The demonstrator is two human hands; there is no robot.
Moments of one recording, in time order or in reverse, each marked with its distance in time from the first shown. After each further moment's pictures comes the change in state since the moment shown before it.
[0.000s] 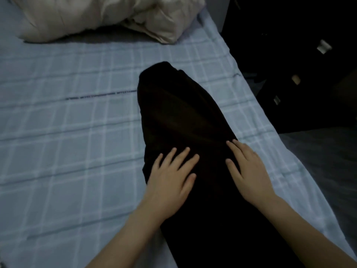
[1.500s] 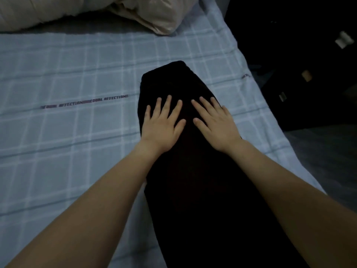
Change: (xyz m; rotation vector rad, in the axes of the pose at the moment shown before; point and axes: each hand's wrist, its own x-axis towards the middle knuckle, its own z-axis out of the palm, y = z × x) left_hand 0.183 -0.087 -0.004 0.237 -0.154 -0.197; right_hand 0.191 -0.044 0.015 -0.251 -0.126 -0.161
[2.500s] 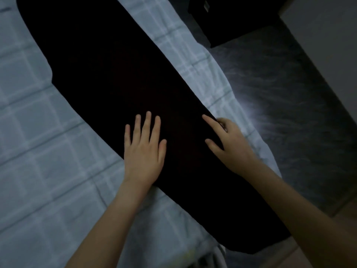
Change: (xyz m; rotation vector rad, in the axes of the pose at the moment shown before) left_hand -0.343 0.178 0.072 -0.114 0.047 0.217; right_hand -0.461 0.048 0.018 0.271 0.036 0.331
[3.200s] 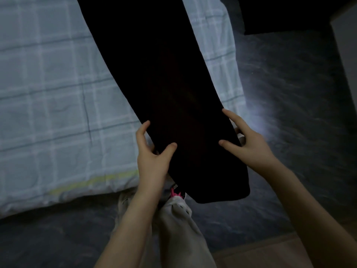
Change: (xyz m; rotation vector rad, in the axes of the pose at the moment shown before) left_hand -0.160 0.177 0.001 -1.367 0.299 -0.876; right_hand -0.118 0.088 -0.054 0.484 -0.318 -0.020
